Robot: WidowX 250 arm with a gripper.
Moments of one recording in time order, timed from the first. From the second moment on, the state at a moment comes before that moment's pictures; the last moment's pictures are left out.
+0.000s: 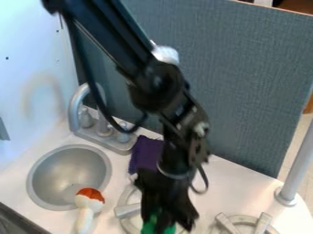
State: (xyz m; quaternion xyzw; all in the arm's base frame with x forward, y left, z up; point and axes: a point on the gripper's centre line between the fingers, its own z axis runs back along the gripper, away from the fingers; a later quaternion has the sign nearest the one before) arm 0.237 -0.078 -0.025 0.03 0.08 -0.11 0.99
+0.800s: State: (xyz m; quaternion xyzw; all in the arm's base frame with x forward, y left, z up) arm 0.248 -0.097 -0.076 0.01 0.08 -0.14 0.99
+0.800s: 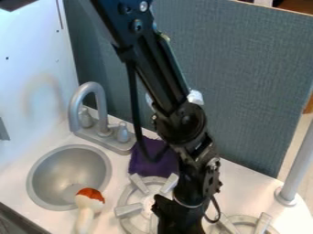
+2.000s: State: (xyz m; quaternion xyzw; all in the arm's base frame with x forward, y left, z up) arm 0.251 -0.082 -0.085 -0.04 0.06 -0.06 1.00
